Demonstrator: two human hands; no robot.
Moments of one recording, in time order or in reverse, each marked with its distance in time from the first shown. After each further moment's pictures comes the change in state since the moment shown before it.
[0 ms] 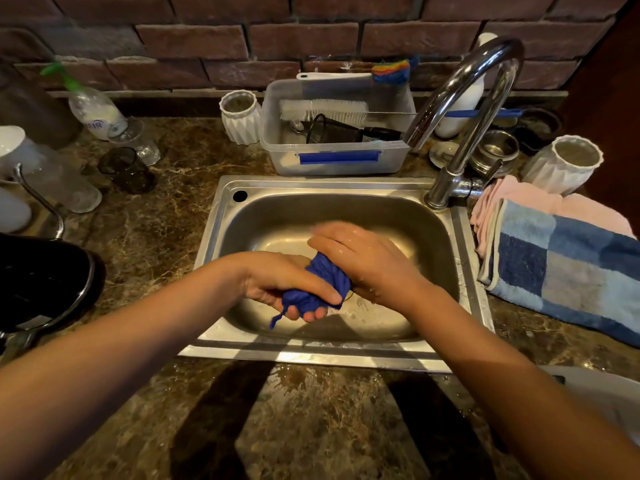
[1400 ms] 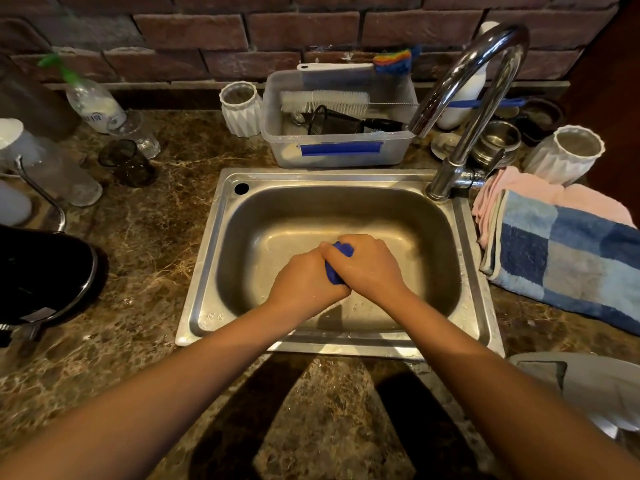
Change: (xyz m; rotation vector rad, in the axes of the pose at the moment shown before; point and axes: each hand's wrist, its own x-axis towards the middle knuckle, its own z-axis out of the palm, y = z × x) left_hand 0.042 -0.029 0.039 0.597 0.972 0.282; right_hand 0.013 -0.028 0.022 0.437 -0.188 1.046
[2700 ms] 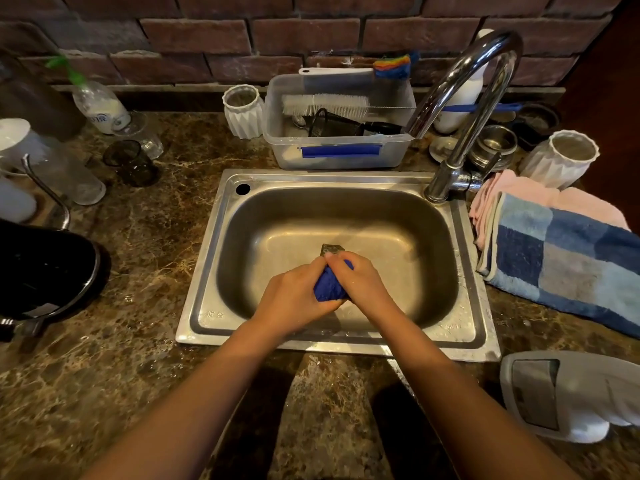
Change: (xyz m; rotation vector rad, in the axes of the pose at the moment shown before) left_hand -0.019 -0.035 0.013 0.092 0.153 0.230; right_hand -0.011 0.023 0.025 0.495 -0.089 0.144
